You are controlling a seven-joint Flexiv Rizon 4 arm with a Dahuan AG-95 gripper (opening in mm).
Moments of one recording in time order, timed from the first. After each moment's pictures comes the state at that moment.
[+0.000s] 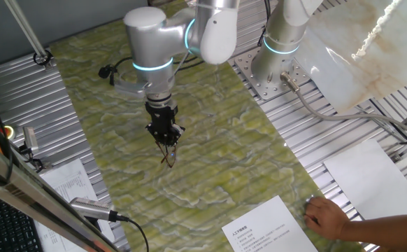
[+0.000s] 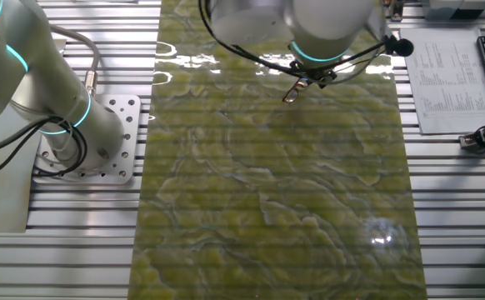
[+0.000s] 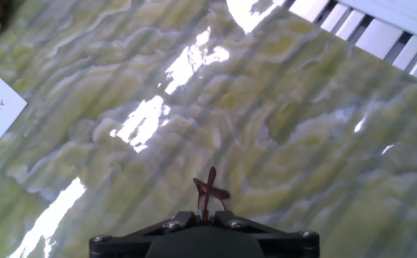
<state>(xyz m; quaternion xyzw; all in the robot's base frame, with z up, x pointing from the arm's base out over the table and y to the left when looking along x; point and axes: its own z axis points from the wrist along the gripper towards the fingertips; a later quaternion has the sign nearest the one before) 0.512 0.145 0.060 -0.31 0.93 0.16 0.13</state>
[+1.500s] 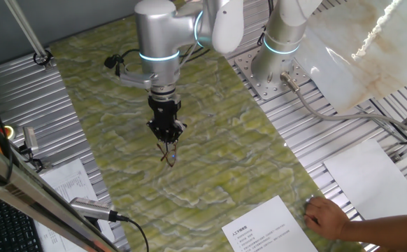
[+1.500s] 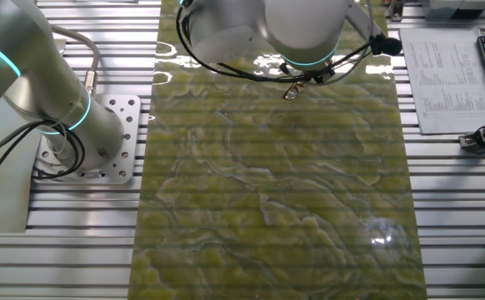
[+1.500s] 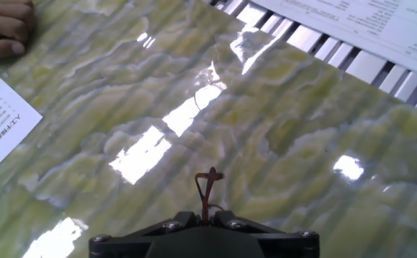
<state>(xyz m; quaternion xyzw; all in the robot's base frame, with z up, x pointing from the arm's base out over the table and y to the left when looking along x) 0.509 0.148 0.074 -0.32 0.92 0.17 0.16</state>
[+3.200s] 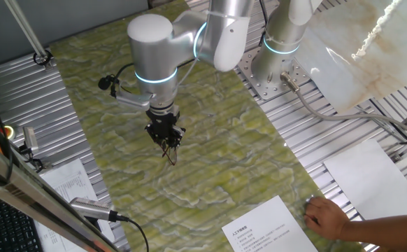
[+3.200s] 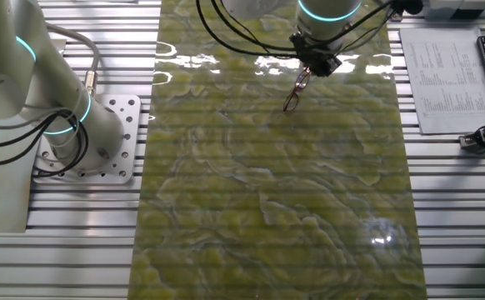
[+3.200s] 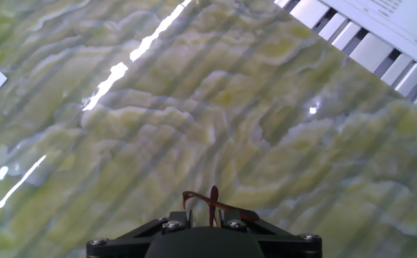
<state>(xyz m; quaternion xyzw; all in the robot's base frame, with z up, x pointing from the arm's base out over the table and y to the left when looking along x) 0.515 0.147 0.069 -0.35 0.93 0.09 0.08</state>
